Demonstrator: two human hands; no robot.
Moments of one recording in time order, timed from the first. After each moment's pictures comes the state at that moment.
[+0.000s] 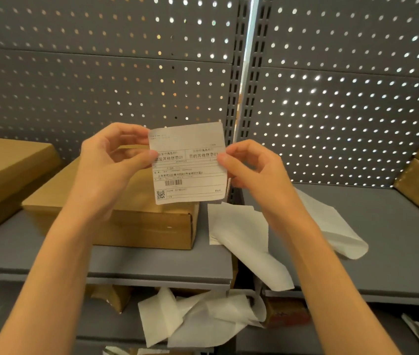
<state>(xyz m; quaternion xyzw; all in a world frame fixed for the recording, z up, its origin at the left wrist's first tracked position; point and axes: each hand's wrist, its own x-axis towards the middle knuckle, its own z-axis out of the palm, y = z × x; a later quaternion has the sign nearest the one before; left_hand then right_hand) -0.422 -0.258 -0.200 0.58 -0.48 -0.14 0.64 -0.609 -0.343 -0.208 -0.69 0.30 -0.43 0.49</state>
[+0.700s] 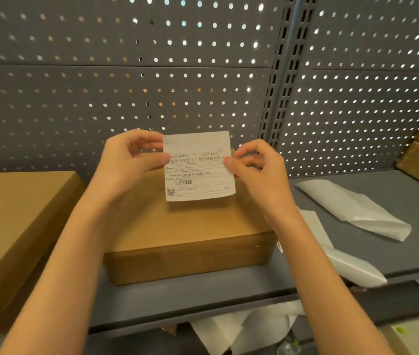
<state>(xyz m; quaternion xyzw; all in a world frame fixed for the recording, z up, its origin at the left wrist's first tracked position) -0.274 -0.298 -0.194 0.56 -0.53 -0.26 0.58 -0.473 -0.334 -0.214 -0.62 0.43 -0.53 0.38</state>
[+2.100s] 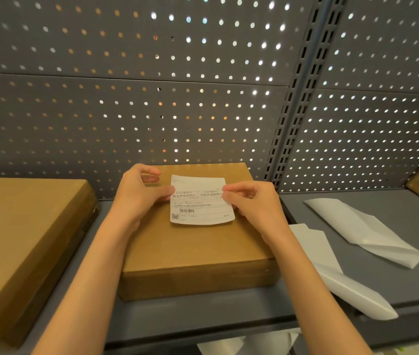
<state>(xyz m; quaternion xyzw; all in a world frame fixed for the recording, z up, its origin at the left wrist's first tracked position) -0.257 -0.320 -0.224 0.66 -0.41 -0.31 0.55 -0.458 -0.357 -0.232 -0.65 0.51 -0.40 0.39</state>
